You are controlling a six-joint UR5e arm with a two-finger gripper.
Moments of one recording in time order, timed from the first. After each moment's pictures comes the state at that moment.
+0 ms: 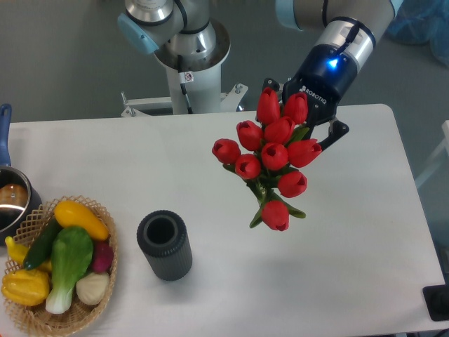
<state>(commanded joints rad) 2.82 -1.73 -1.67 -0.84 0.30 0.89</state>
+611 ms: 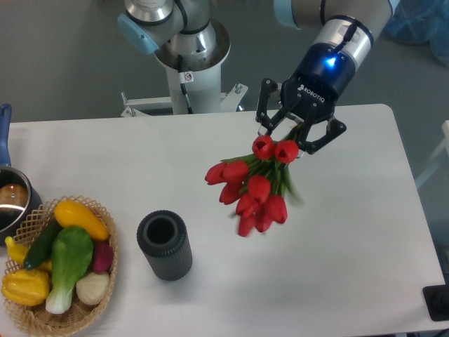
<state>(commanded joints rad) 2.82 -1.73 -1.71 -0.84 0.37 0.94</state>
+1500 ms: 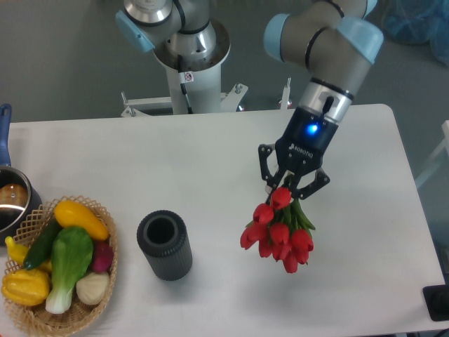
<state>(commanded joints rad) 2.72 -1.86 -1.74 -0.84 0.80 1.04</state>
